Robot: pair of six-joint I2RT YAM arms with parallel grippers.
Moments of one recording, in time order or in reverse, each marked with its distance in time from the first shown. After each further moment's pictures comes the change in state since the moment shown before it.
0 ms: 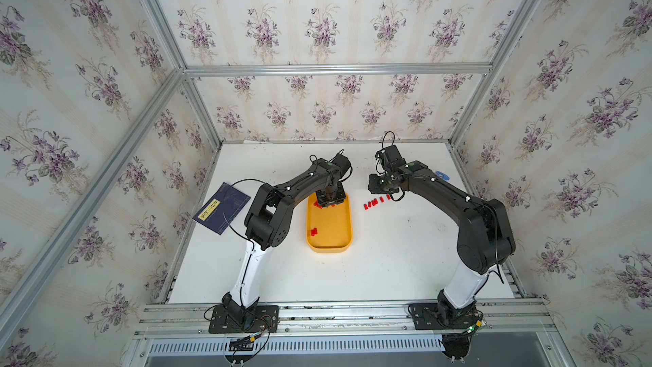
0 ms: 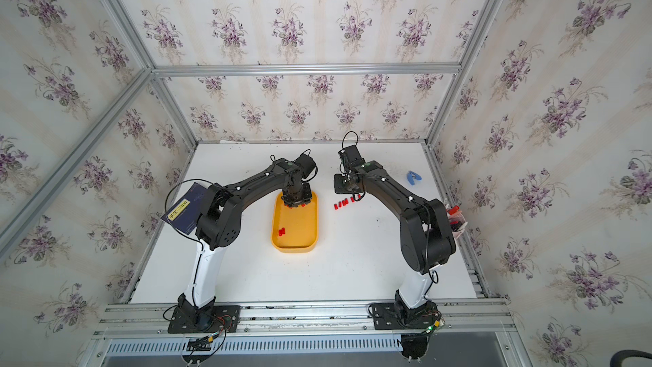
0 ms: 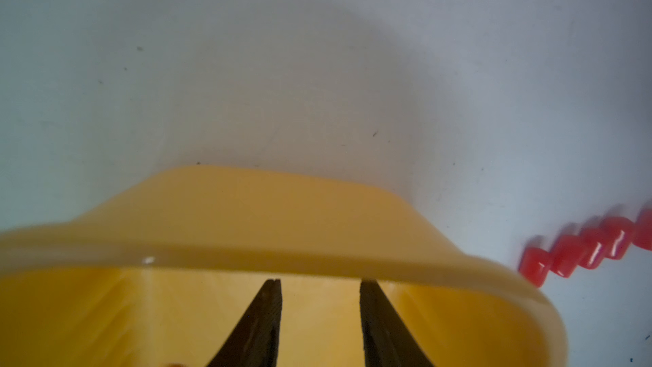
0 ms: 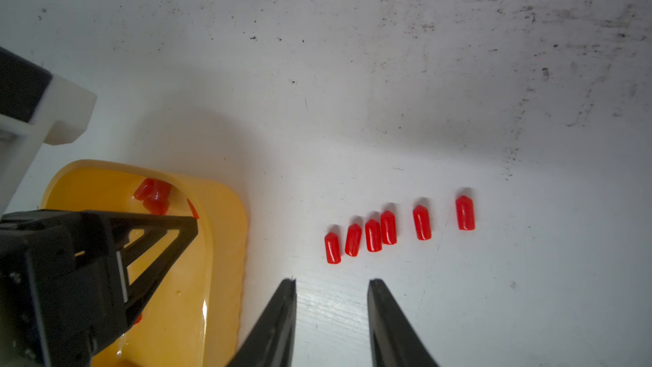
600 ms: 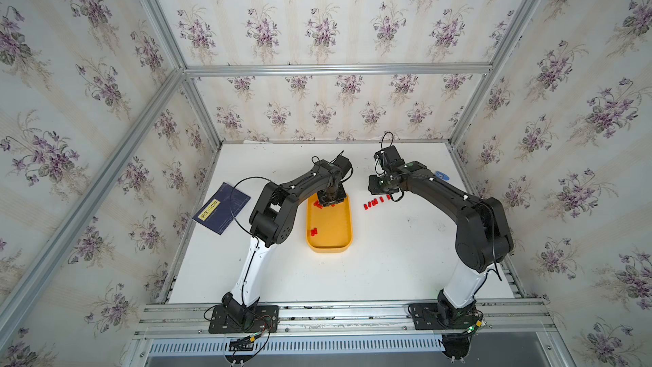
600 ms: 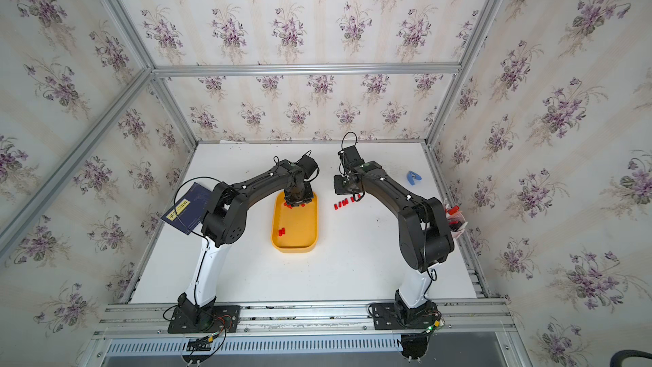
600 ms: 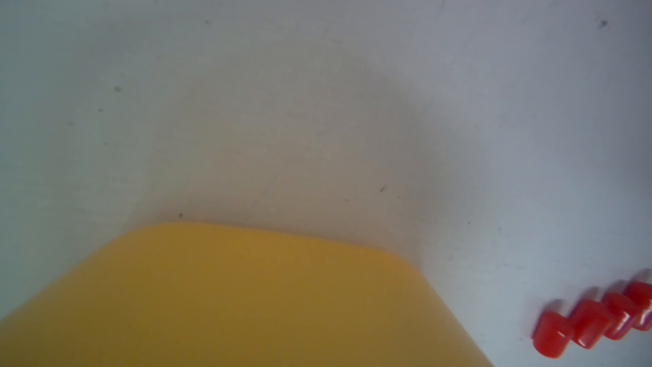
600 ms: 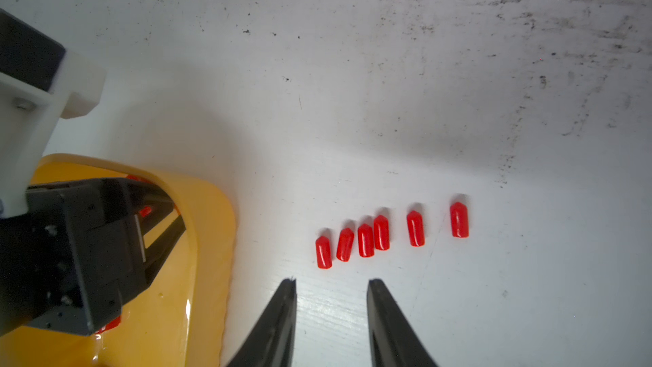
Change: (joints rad) left arm 0.008 0.060 0.028 0.038 -0.032 -0.037; right arm -0.001 0.015 0.000 0.005 0.018 -0.041
